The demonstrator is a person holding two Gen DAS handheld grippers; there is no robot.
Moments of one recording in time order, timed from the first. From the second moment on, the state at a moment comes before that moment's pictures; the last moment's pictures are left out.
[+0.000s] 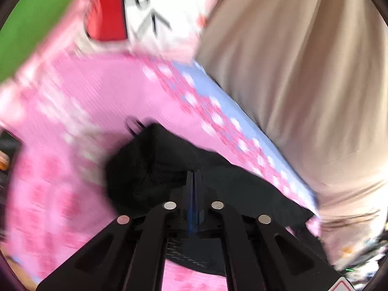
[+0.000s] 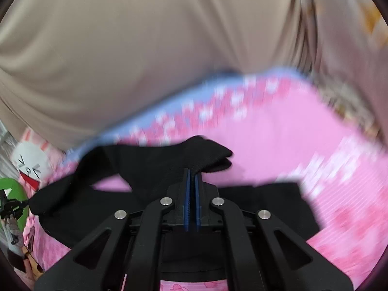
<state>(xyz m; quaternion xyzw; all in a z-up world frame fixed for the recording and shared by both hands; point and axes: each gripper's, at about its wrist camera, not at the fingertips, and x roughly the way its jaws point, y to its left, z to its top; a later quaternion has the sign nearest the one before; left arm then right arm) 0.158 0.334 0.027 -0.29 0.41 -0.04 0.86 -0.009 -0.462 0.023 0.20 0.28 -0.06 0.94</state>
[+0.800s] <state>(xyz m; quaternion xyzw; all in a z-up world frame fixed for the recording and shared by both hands) 0.139 0.301 -0.076 -0.45 0.46 -0.08 0.76 -0.076 -0.414 -0.054 0.27 0.33 -0.01 0.90</state>
